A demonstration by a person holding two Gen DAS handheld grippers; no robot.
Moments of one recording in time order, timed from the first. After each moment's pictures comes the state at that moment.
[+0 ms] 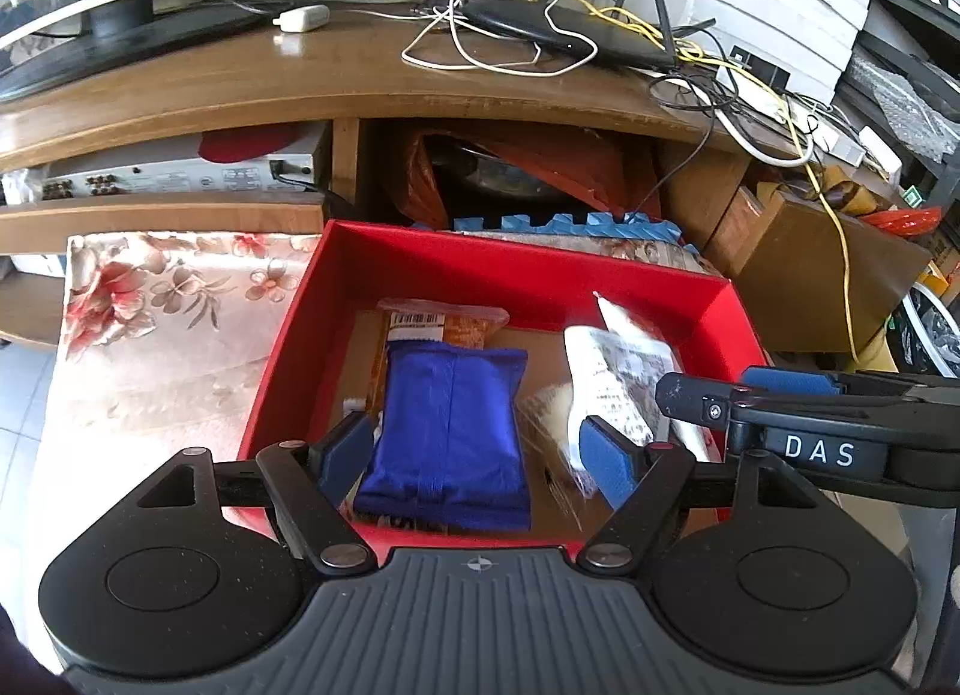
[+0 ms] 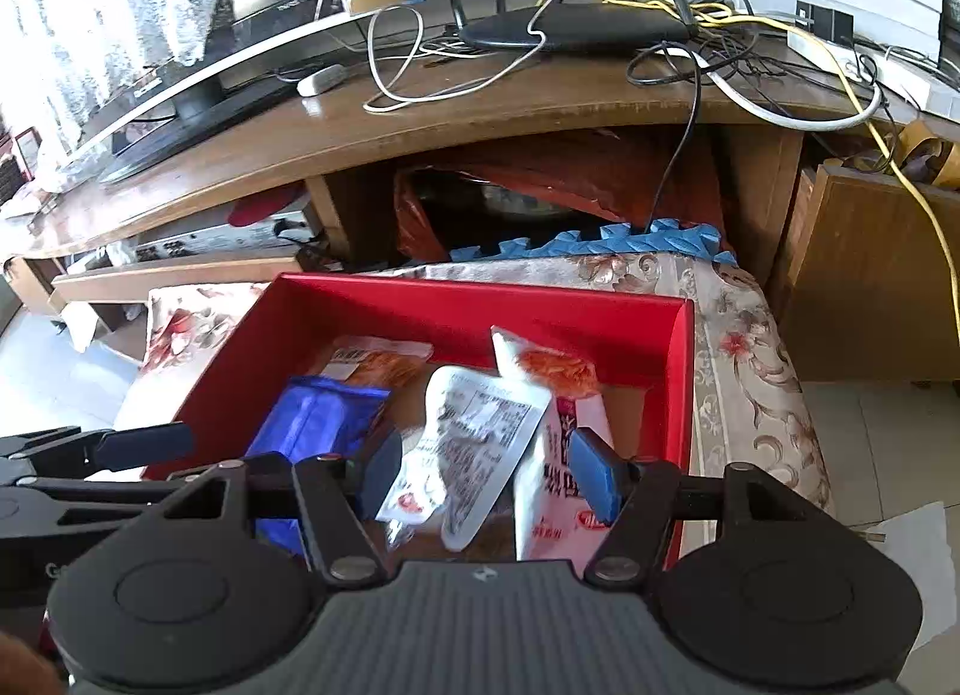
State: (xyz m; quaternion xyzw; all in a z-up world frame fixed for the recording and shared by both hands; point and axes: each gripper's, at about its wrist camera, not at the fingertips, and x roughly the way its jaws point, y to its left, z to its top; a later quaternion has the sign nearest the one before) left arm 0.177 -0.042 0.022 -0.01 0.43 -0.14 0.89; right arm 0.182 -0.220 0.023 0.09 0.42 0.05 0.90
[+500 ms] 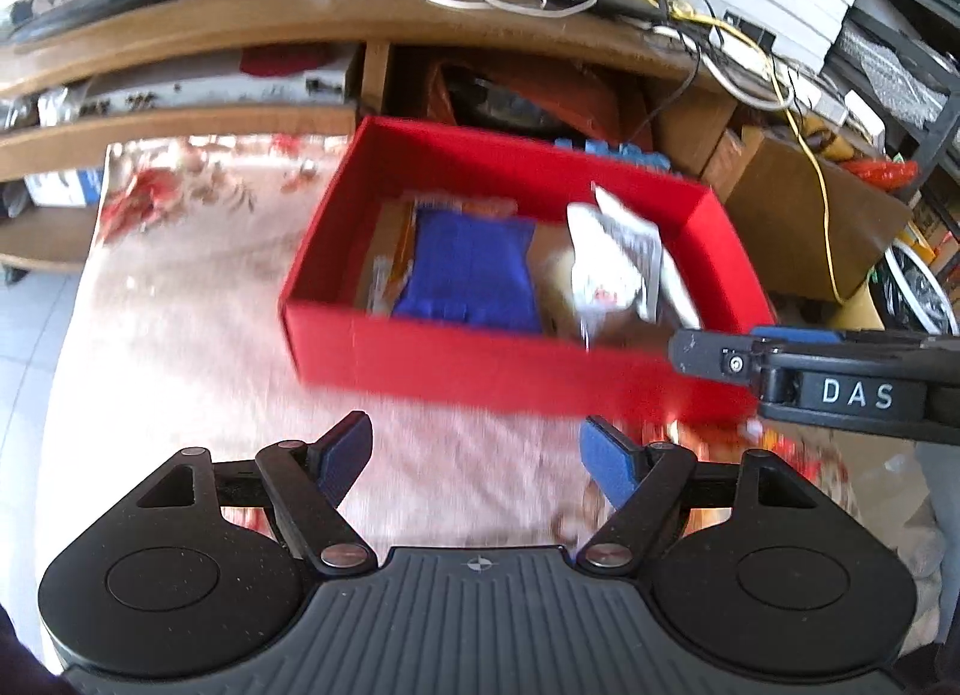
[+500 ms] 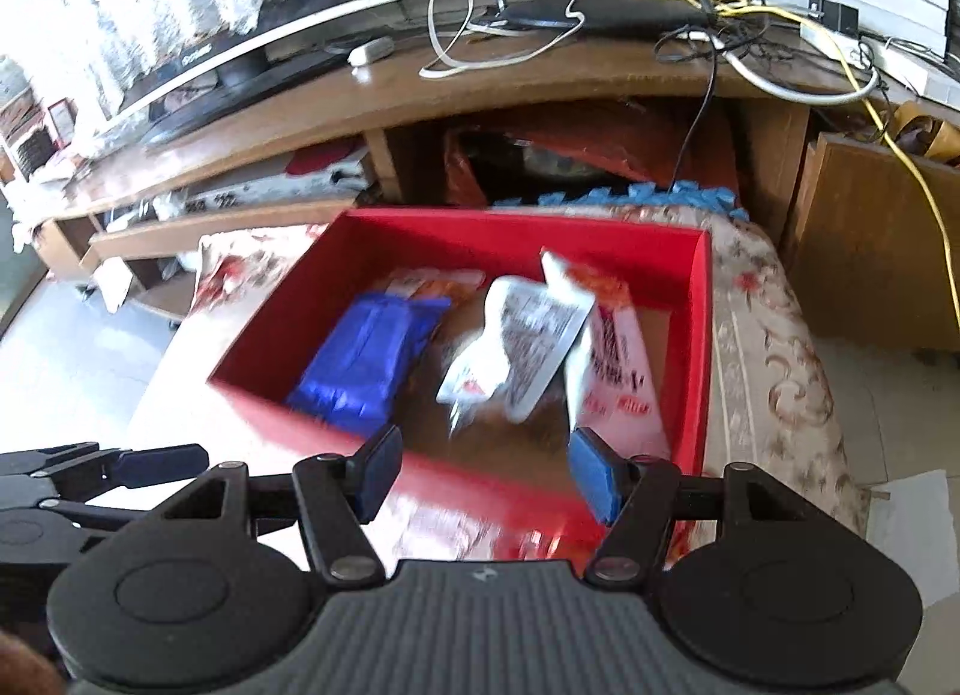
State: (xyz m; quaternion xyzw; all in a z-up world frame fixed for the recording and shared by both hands) left arm 0.113 -0.016 0.008 -0.01 0.46 -0.14 0.88; right arm 0.122 -0.199 0.027 0.08 0.43 0.07 0.89
